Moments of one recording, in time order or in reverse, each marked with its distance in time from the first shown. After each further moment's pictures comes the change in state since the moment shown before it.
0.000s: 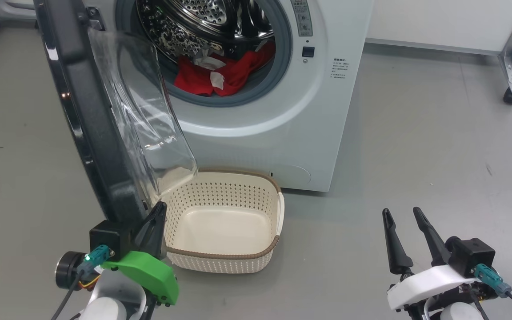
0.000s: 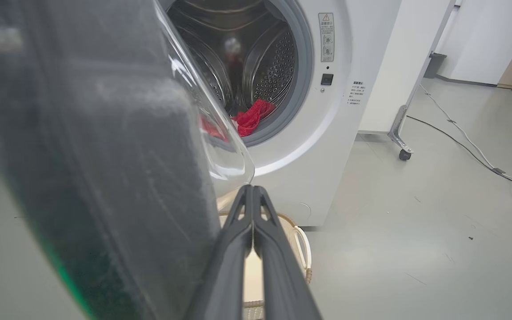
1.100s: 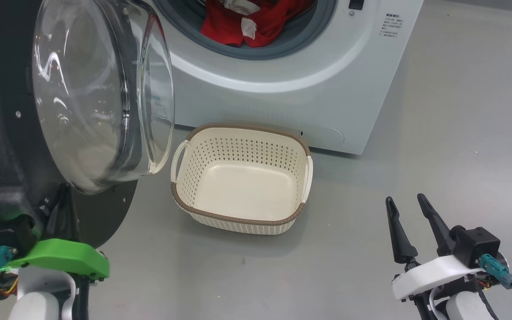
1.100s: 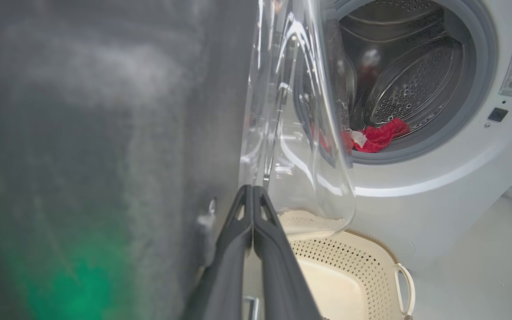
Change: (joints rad) left arm 0.001 0.031 0.249 -0.038 -0.081 0.074 -0.062; right arm -0.027 -0.030 0.009 -0.023 -0.024 0.004 0.000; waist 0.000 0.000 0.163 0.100
